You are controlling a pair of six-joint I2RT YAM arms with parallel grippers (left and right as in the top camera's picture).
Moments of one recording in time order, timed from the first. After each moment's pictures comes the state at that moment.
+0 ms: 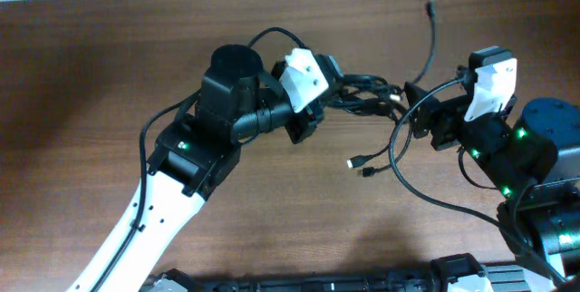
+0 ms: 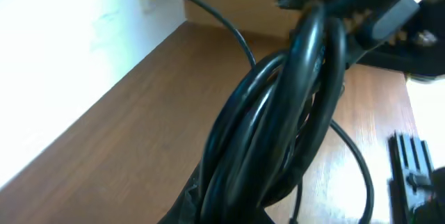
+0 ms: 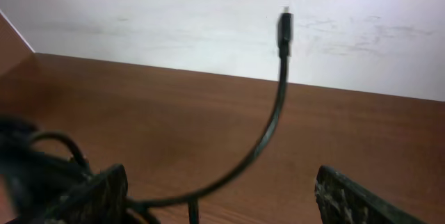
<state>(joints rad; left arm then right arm) -0.58 1.31 1.30 -0.37 0.57 0.29 0.12 0.83 1.13 -0.63 -0.18 0.03</state>
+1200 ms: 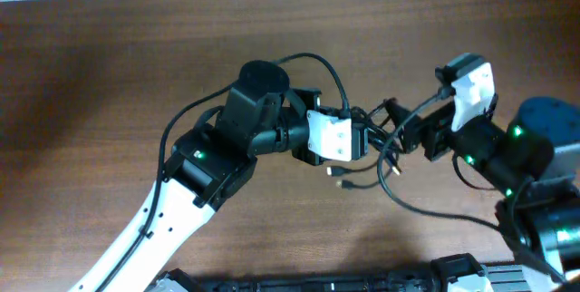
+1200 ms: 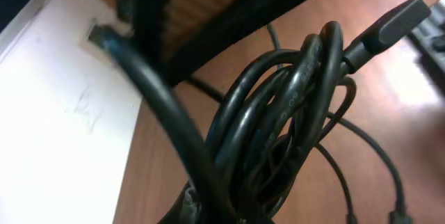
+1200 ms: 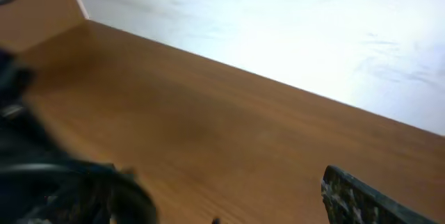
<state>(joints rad) -0.69 1.31 1.30 -0.48 0.56 0.91 0.12 0.85 1.13 -0.63 -0.34 -0.11</state>
